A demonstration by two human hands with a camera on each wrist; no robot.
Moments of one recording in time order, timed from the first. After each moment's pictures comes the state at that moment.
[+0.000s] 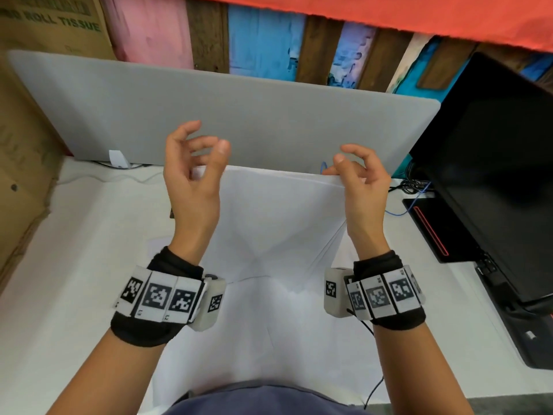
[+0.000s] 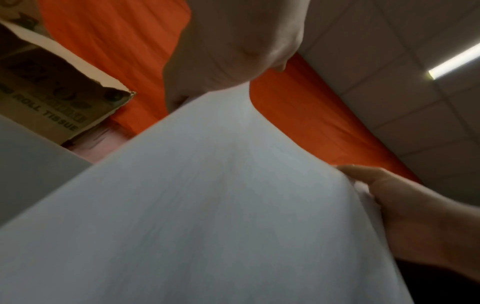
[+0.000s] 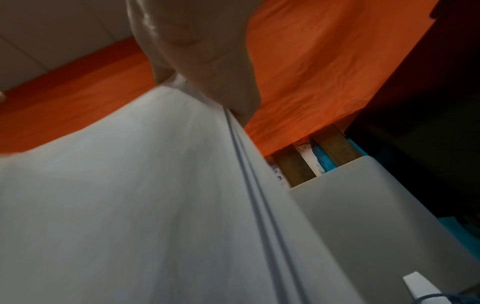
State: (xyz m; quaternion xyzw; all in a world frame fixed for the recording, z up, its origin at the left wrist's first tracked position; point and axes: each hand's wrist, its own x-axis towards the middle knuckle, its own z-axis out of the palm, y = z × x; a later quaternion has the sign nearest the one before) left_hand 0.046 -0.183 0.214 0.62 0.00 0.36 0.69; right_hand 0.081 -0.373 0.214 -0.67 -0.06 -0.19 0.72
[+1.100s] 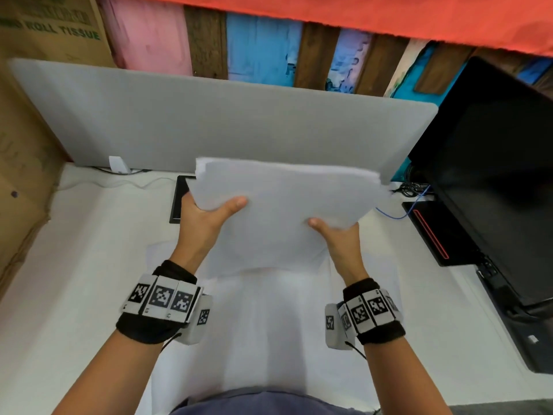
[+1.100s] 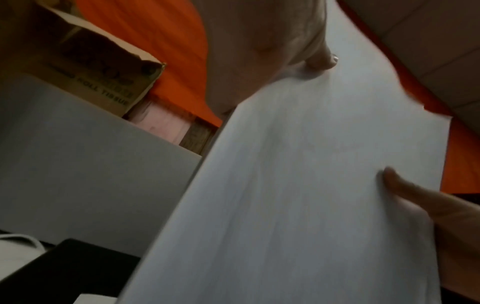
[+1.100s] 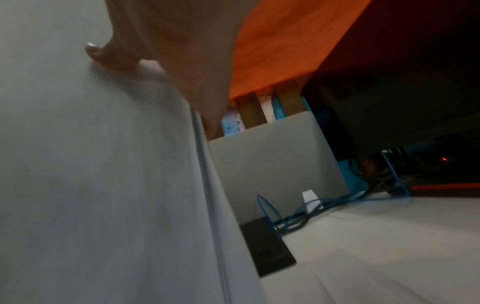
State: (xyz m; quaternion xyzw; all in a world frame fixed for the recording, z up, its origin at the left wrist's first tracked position) left_hand 0.046 -0.174 0.172 0.64 0.01 0.21 0.74; right_hand 0.073 -0.386 0.137 -0.66 0.01 -0.07 0.74
